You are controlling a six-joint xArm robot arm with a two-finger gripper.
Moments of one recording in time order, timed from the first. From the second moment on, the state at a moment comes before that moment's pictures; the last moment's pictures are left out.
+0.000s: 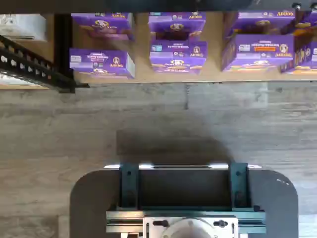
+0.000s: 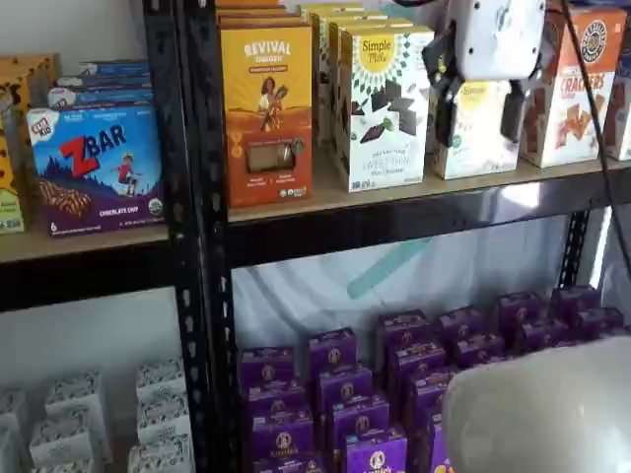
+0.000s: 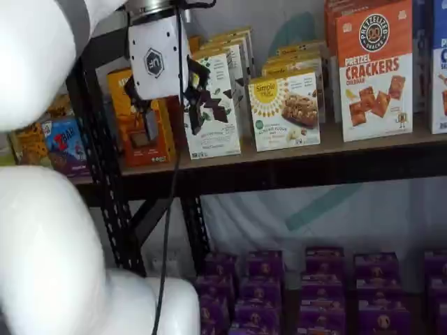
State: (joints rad) arm 0.01 -0.84 -1.15 0.04 2.00 0.03
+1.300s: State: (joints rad) arm -0.21 -0.80 -1.12 0.03 1.76 -0.19
